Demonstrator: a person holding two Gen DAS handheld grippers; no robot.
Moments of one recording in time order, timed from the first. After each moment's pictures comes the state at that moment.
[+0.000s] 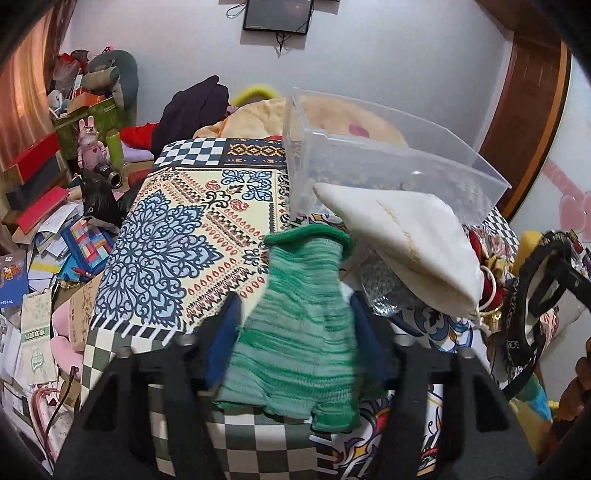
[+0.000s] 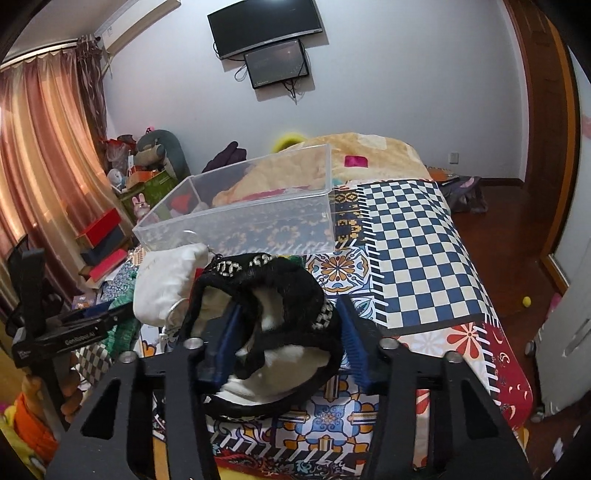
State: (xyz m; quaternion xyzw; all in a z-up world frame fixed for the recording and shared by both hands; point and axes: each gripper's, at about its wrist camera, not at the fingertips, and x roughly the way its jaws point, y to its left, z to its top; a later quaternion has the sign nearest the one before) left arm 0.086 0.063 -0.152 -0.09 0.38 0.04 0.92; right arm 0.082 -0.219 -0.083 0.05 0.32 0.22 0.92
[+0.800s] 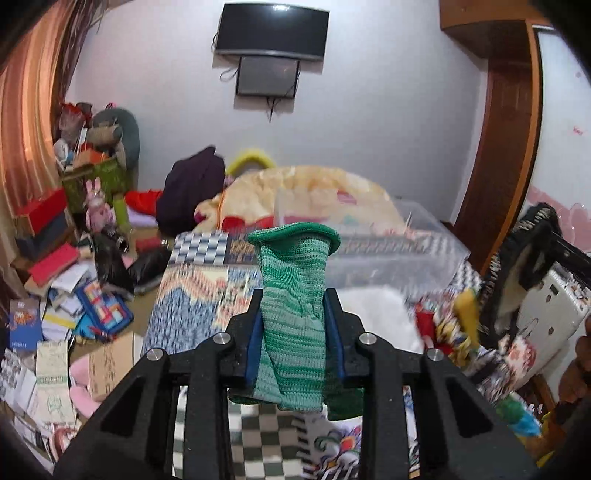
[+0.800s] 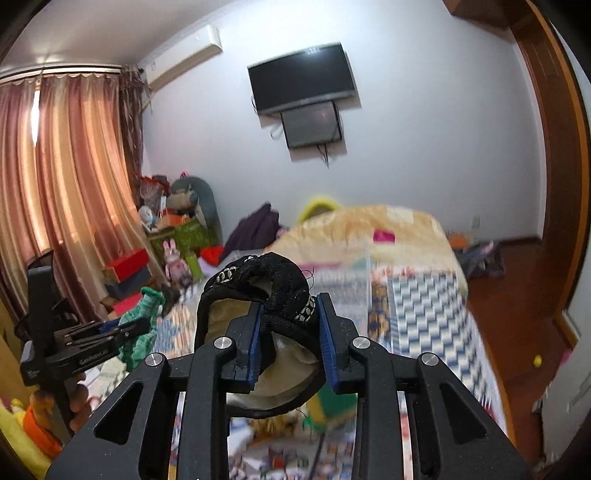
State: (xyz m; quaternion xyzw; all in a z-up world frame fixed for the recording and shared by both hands) left arm 0.057 0.056 -0.062 -0.07 0.26 0.03 0.96; right arm 0.080 -0.204 -0.007 0.05 0.19 0.27 0.94
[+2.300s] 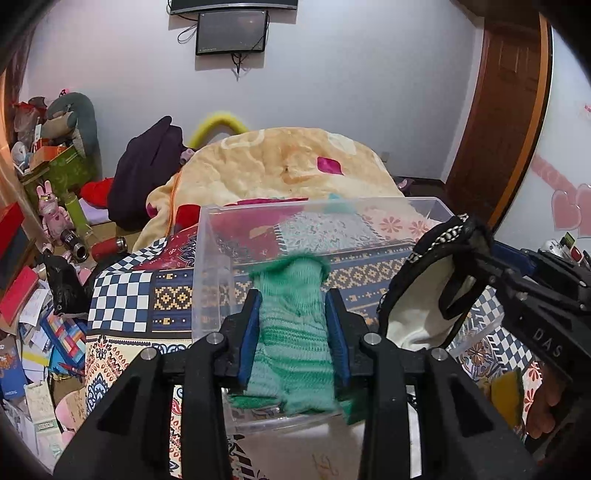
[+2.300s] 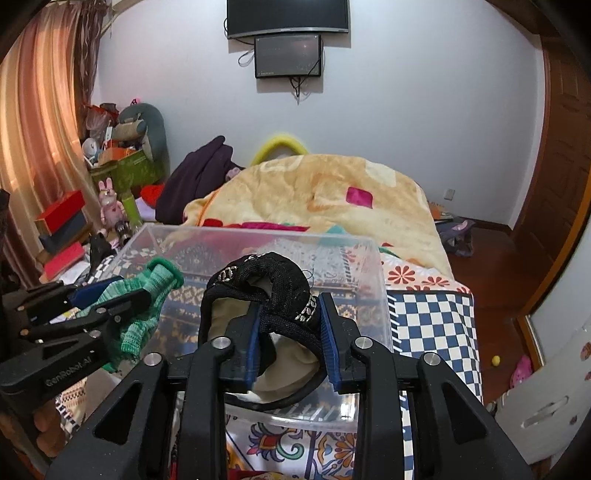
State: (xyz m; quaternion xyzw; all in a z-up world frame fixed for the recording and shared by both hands) left arm 0.220 0.034 -0.077 -0.04 0.36 -0.01 0.93; right arm 0.198 -0.140 -0.039 -0.04 0.32 0.19 0.93
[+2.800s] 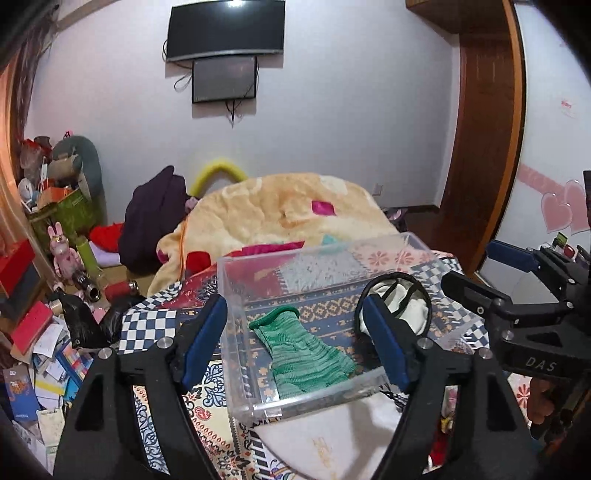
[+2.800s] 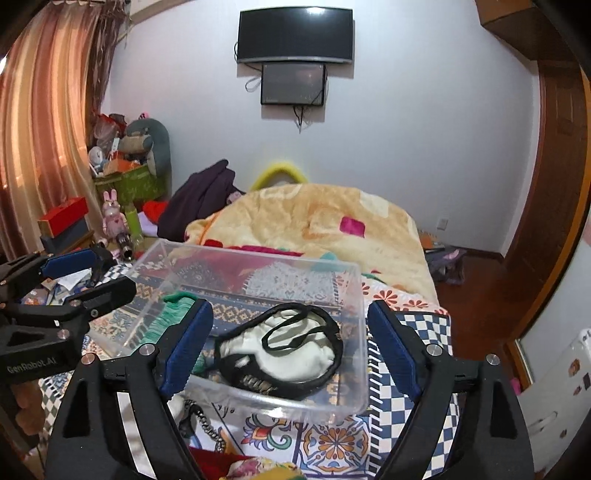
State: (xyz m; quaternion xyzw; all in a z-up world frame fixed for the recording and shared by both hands) left arm 0.175 0.032 -0.033 -0.01 0.27 -0.02 0.96; right arm 0.170 -0.149 -0.013 -0.06 0.26 0.18 0.95
